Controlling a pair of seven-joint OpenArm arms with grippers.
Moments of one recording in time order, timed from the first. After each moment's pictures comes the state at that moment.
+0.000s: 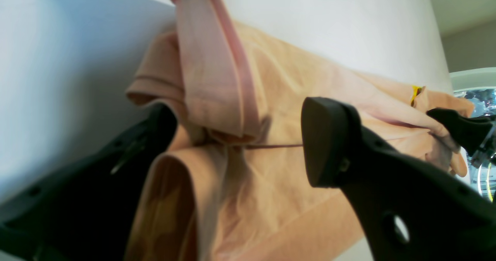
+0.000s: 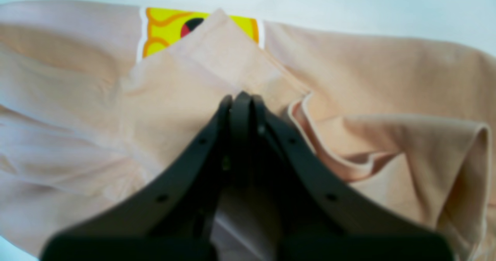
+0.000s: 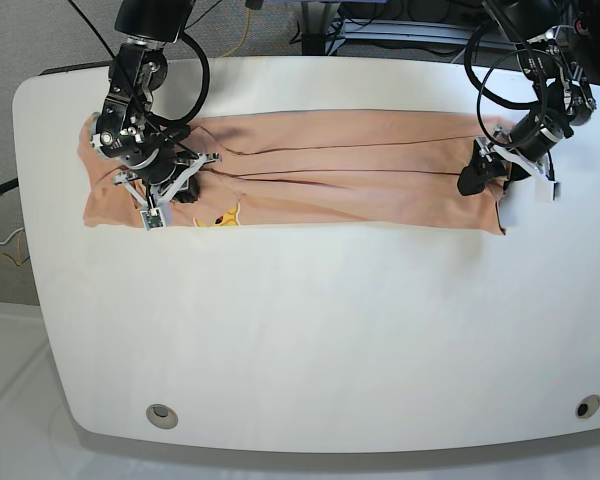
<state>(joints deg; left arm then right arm) 6.9 -10.2 -35.7 74.8 -47.9 -42.6 53.2 -6.2 2.3 19.5 88.0 7.5 28.0 -47.9</state>
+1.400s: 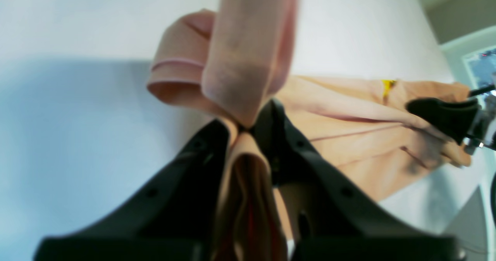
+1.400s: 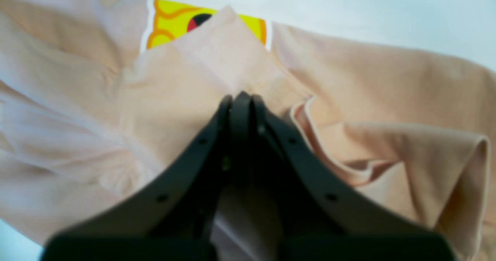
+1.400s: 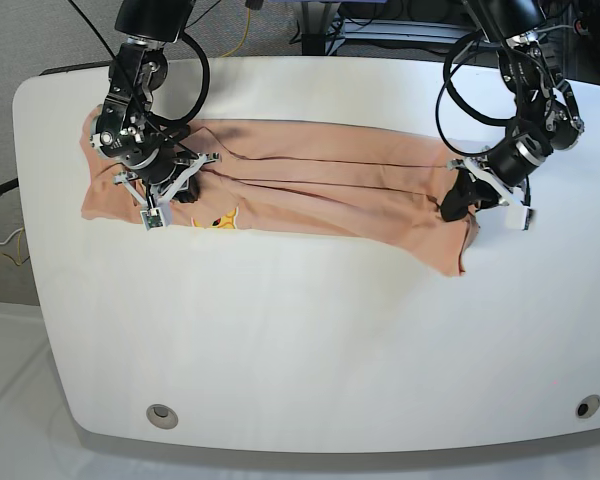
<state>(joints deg) 6.7 -5.4 -28.2 90.8 -44.7 -41.7 54.4 -6.2 2.2 19.5 88.0 7.6 28.1 -47.9</state>
